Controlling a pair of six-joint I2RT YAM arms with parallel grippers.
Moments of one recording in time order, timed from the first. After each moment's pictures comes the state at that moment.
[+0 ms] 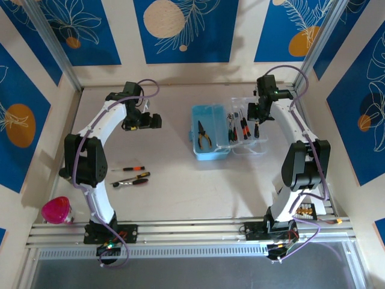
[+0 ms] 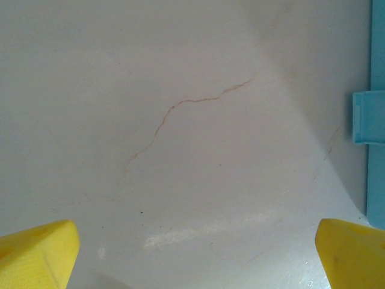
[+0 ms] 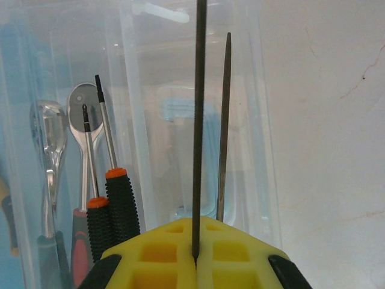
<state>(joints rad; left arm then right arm) -0.21 1.89 1.63 -0.98 0.19 -0.18 0.08 1.77 1.57 -0.93 0.05 0.15</state>
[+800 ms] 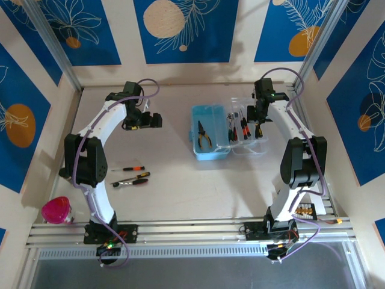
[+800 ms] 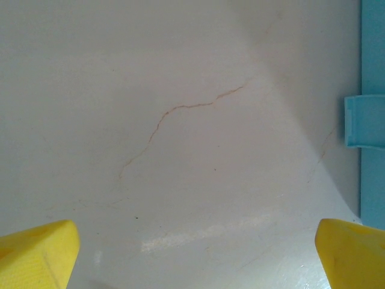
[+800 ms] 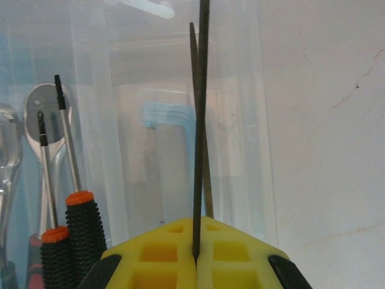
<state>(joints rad) -0.21 1.89 1.63 -0.96 0.20 -0.18 0.09 1.80 1.53 -0.86 0.12 0.10</state>
